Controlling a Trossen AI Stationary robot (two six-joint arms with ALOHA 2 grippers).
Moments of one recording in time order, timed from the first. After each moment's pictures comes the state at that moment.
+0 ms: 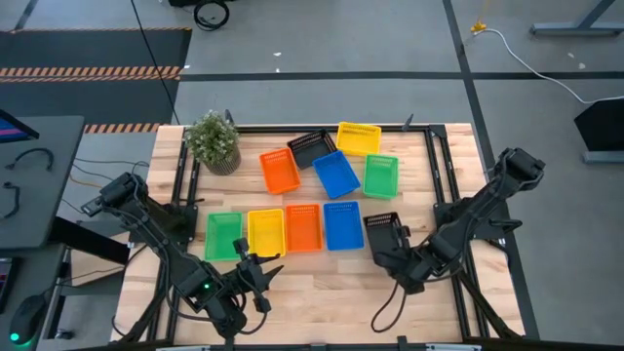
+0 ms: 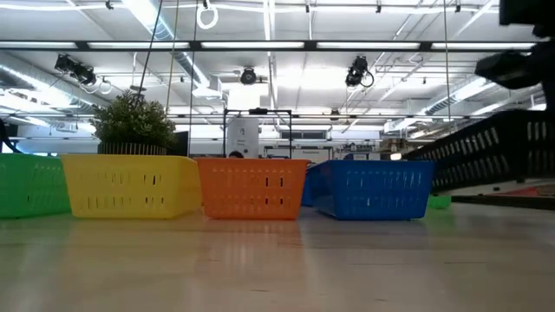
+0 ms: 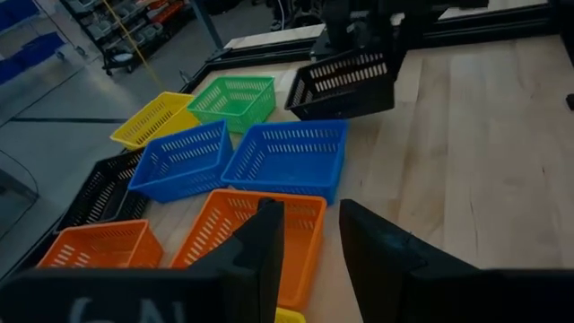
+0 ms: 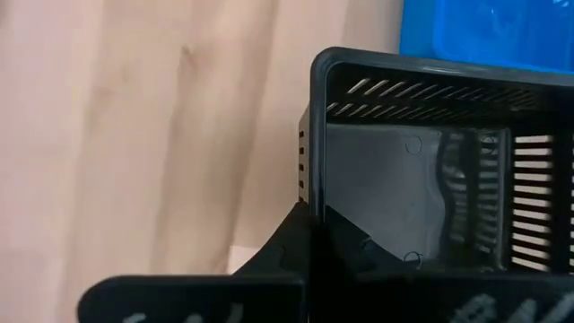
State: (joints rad) left arm -0.82 1.63 1.26 -0.63 -1.12 -0.70; right arm 0.72 1.43 0.88 -0.81 0.28 0.52
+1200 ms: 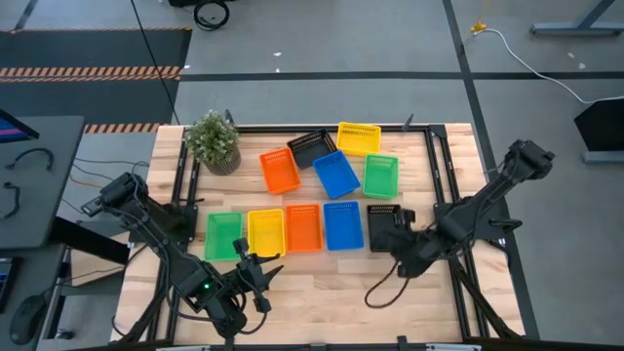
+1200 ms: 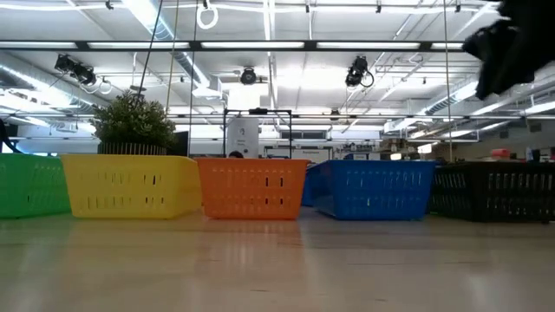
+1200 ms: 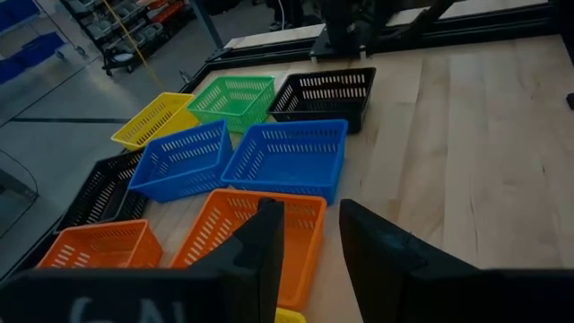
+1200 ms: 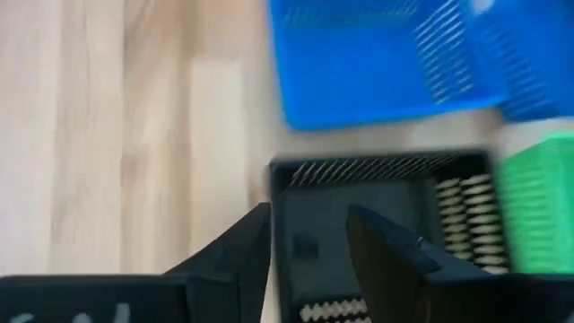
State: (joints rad) left arm -0.82 1.63 1.26 -0.63 -1.12 -0.70; right arm 0.65 1.24 0.87 -0.83 0.46 0.66
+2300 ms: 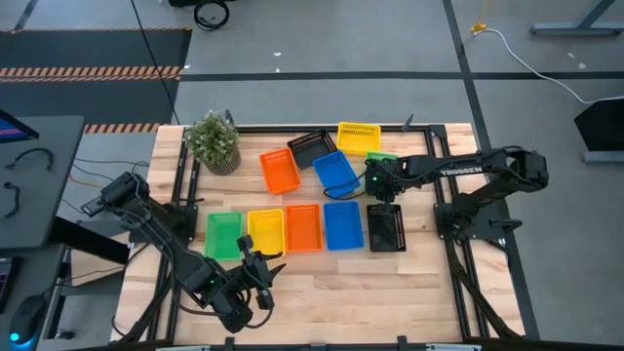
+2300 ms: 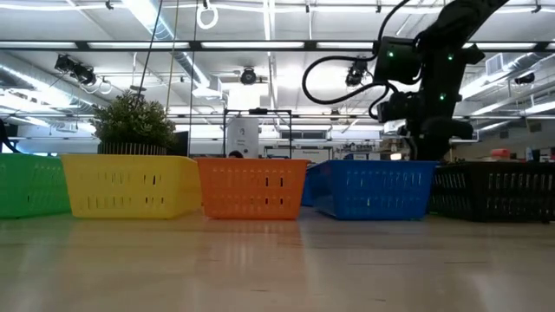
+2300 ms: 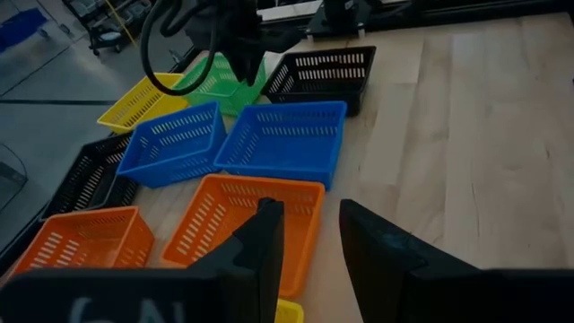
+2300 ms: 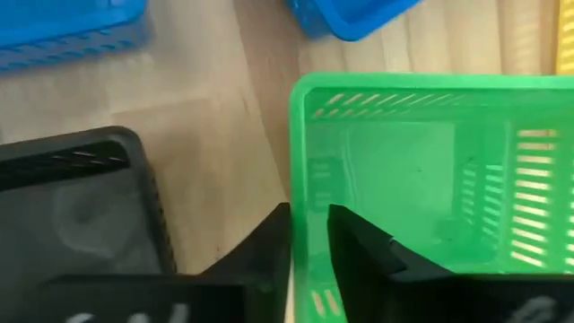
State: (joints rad) left arm -0.78 1.63 1.25 -0.63 -1.05 -0.69; right arm -0.27 1.36 0.74 -0.65 0.14 -0.11
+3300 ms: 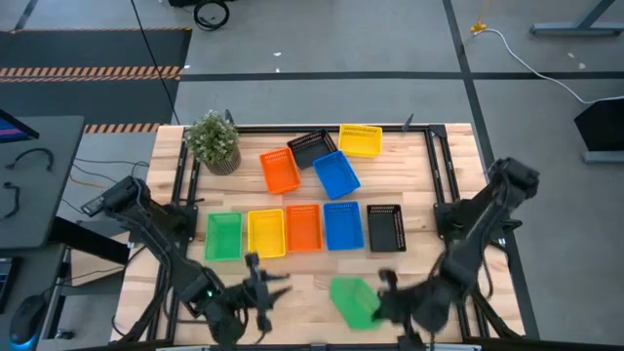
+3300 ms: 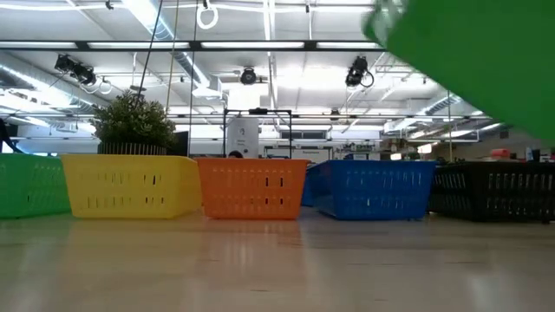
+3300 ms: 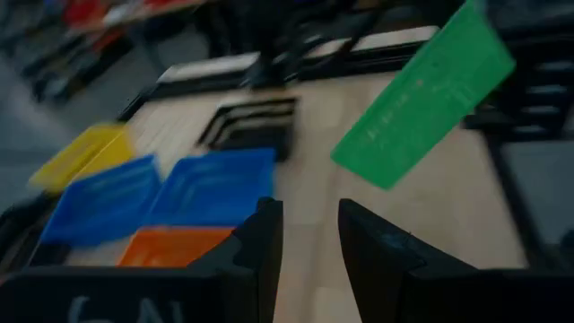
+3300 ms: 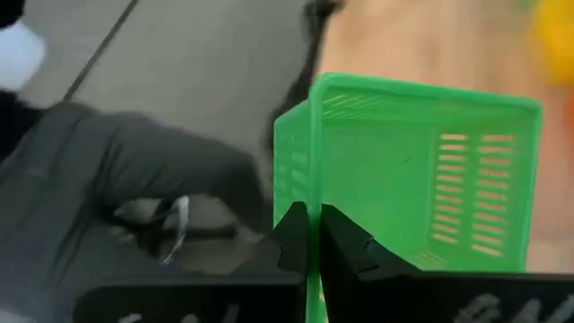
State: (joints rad) left arm -0.86 1.68 1.25 -0.26 -1.04 -0.40; right arm 0.88 1.58 1.19 -0.38 0.34 0.64
